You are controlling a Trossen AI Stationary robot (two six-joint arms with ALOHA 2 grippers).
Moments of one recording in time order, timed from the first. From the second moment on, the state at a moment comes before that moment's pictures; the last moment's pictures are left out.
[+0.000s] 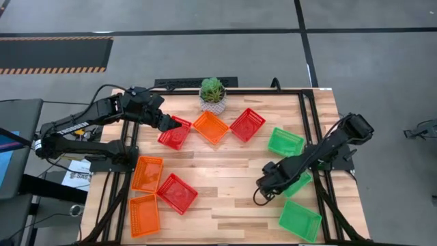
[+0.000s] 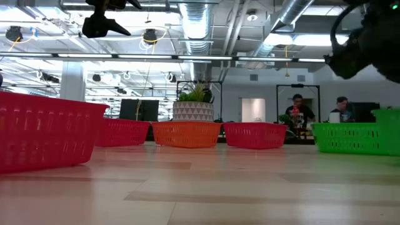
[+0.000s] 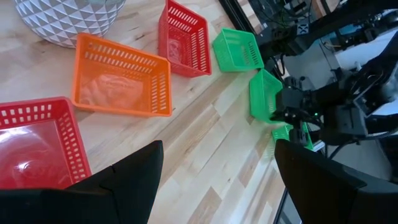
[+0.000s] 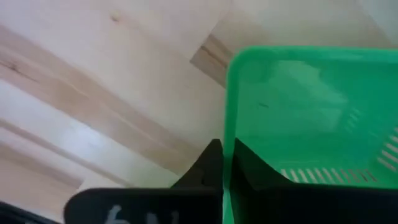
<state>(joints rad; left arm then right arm) 0.36 0.92 1.05 -0.75 0.22 -0.77 0.49 1.58 0.99 -0.94 -0.18 1.42</state>
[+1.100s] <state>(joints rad) 0.35 0.92 1.05 -0.75 0.22 -0.77 -0.01 1.42 1.56 -1.55 0.29 1.55</state>
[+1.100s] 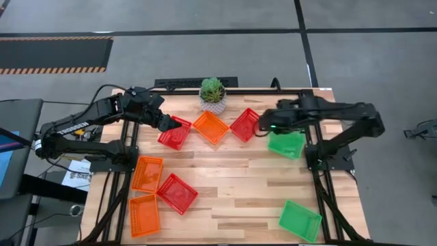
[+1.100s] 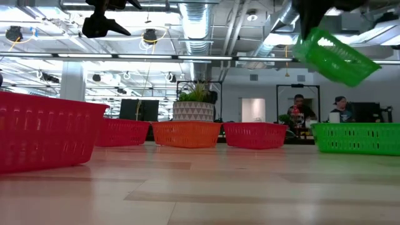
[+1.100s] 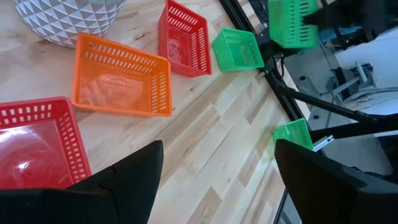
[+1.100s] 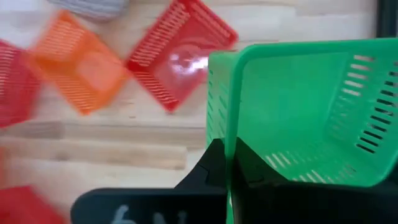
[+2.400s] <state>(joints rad) 0.36 0.92 1.05 -0.75 0.25 -0.74 -0.14 1.59 1.25 -1.38 0.18 1.75</state>
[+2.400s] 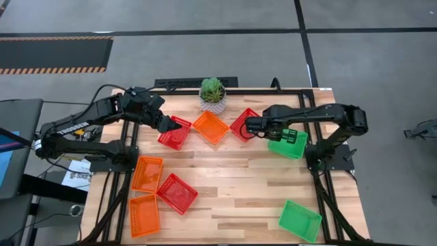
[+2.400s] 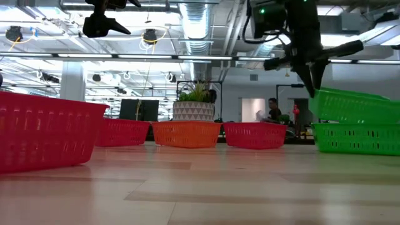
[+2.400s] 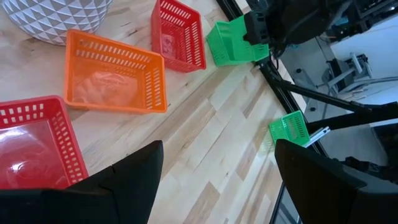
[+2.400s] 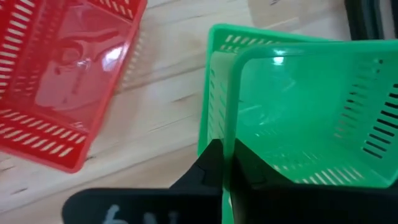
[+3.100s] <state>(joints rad) 0.36 0.92 1.05 -0.75 0.25 -0.73 -0.15 1.62 1.25 -1.37 0.15 1.62</state>
